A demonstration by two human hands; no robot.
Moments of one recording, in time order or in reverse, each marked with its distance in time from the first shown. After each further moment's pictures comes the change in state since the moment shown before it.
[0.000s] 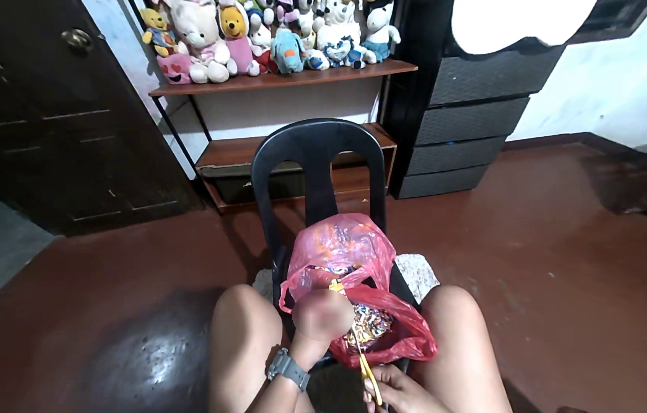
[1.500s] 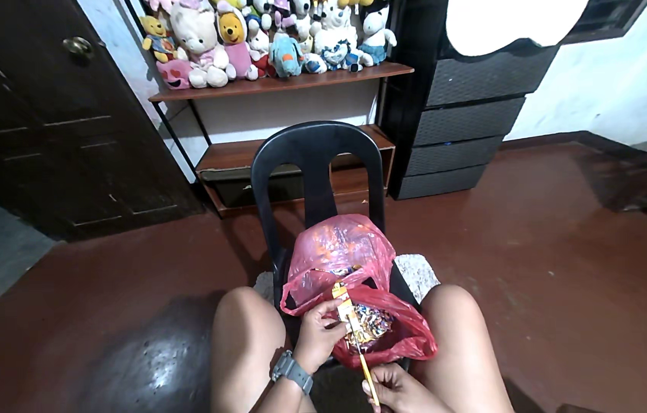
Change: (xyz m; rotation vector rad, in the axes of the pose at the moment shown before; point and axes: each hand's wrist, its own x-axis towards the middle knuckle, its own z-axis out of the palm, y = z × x) left_hand -0.001 -0.006 0.005 -0.033 -0.029 -0.002; right_hand 0.000 -0.004 0.002 -0.037 0.072 0.007
